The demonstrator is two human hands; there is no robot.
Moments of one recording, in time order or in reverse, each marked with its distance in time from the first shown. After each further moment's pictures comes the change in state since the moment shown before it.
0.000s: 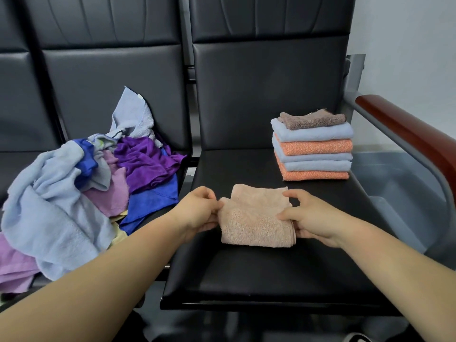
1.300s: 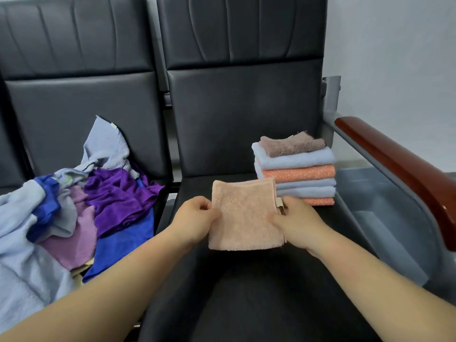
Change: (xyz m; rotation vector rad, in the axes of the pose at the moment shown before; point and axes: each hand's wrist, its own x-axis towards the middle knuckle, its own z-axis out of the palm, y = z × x) left_hand 0.046 0.050 0.034 0.349 0.187 0.244; right_hand 0.024 -0.038 -0.024 -0.278 0.245 -0.229
